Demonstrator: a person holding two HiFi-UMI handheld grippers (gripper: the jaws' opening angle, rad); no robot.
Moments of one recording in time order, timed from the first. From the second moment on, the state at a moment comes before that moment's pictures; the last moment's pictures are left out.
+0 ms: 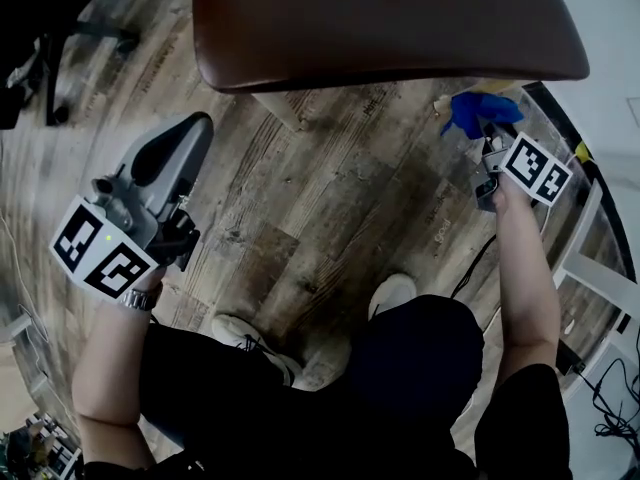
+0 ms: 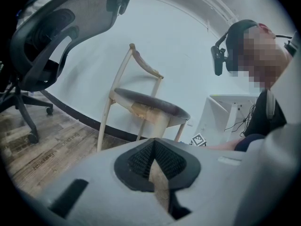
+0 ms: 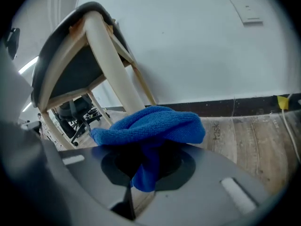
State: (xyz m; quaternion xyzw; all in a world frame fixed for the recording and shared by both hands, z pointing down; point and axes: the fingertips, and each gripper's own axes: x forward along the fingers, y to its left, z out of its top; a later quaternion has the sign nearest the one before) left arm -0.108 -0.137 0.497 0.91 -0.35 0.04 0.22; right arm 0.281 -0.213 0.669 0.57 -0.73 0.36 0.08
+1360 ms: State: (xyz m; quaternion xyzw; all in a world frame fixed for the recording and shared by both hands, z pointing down) left arm -0.148 -0.134 0.503 0.89 -0.38 0.03 0.24; right arm 0.281 -0.213 0.791 0.60 -0.68 0.39 0.15
